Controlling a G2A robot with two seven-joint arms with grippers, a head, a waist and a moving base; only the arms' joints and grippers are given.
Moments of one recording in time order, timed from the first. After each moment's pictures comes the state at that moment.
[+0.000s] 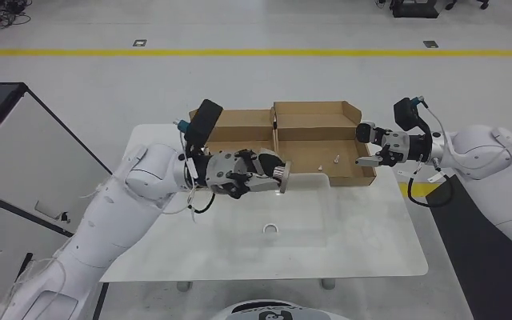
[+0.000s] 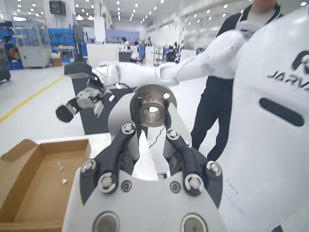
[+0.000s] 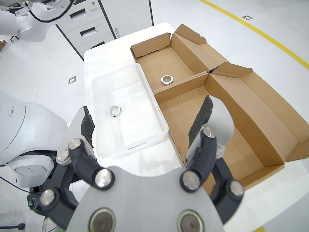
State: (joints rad) left arm 1.04 -0.98 -0.98 -1.83 0.00 -1.01 -0.46; right arm -0.97 -0.57 1.02 -1.42 -0.03 -1.01 0.70
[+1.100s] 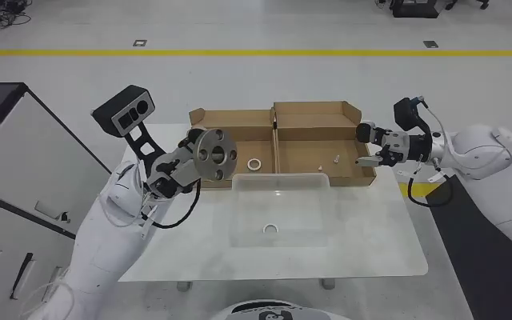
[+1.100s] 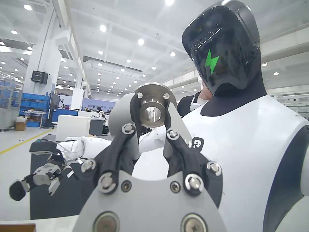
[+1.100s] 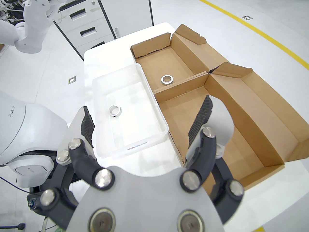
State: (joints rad) left arm 1.23 -1.06 -1.18 -1.98 -0.44 -1.01 -0.53; right arm -0.97 -0.57 1.02 -1.42 -0.03 -1.01 0.70
